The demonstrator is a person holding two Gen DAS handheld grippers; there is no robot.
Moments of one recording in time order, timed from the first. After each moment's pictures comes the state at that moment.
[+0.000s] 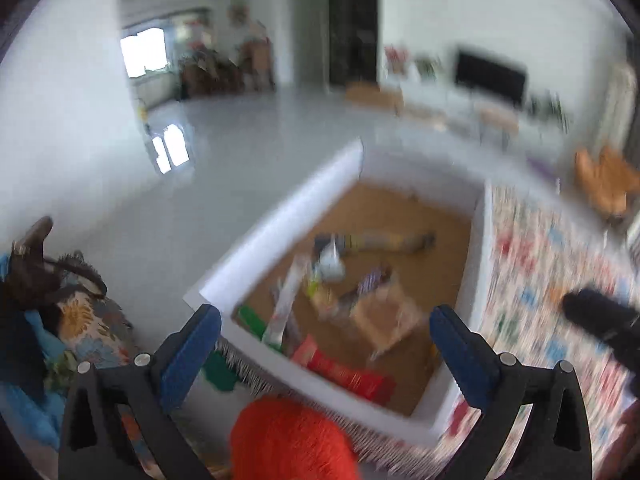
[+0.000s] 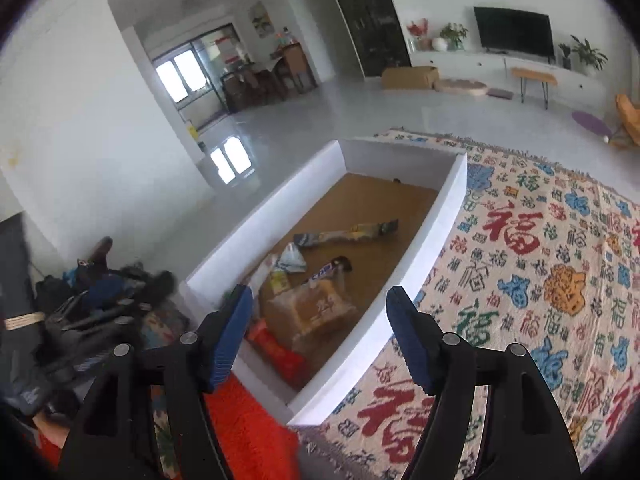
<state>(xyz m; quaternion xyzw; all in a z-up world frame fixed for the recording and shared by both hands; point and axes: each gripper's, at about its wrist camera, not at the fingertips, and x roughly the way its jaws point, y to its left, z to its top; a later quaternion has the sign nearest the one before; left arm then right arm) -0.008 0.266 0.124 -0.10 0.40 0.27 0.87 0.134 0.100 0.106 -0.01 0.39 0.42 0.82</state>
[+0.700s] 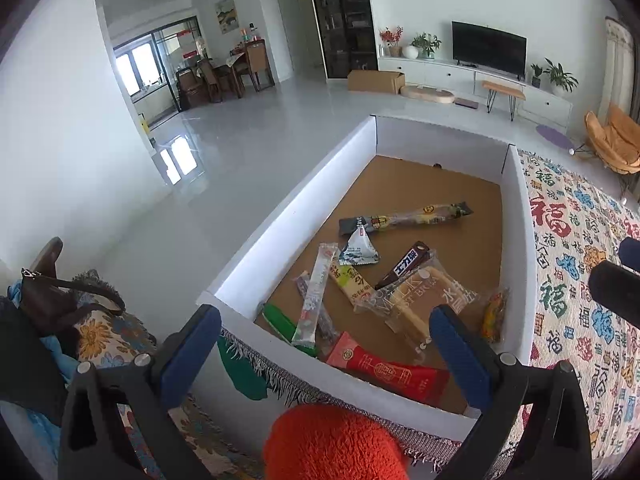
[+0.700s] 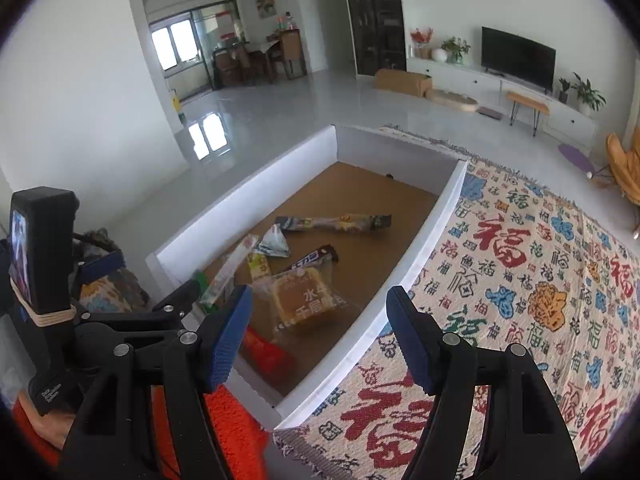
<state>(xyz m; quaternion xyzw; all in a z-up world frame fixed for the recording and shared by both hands) -0.009 0.283 0.092 -0.06 0.40 0.29 0.87 0.110 0.139 0.094 -0.09 0.37 0.39 0.84</state>
